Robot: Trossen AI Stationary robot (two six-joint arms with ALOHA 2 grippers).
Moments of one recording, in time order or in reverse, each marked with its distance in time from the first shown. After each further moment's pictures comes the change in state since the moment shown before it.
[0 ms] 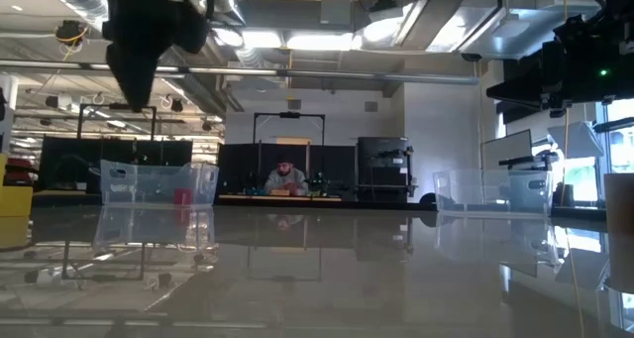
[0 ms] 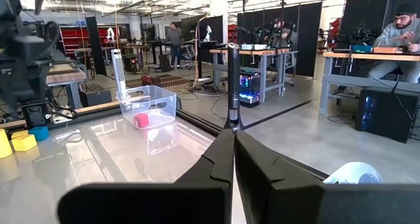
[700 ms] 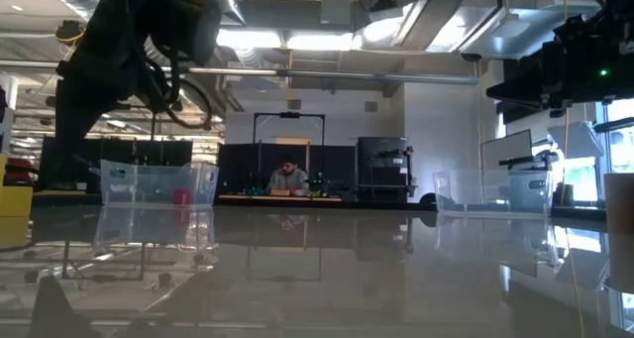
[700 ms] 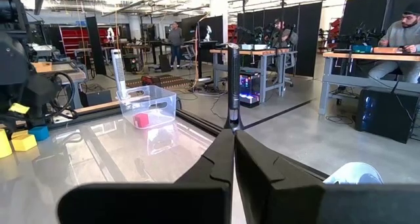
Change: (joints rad) left arm 0.017 0.119 -0.171 -0.061 0.143 -0.066; right arm 0.000 0.000 0.000 -0.004 0.000 0.000
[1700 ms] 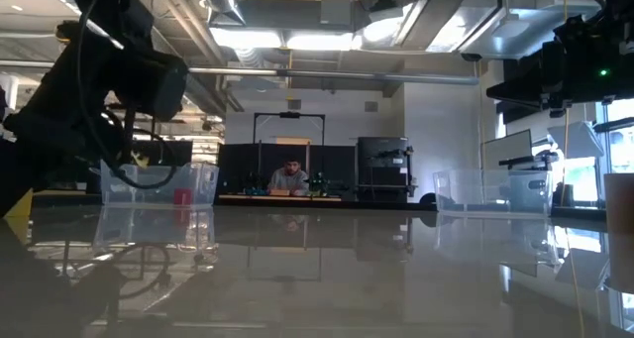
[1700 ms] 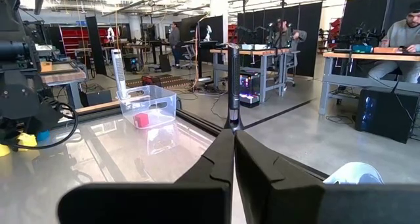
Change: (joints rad) left arm 0.000 -0.001 -0.297 0.261 0.102 0.007; right arm 0.000 0.000 0.000 -0.001 0.000 0.000
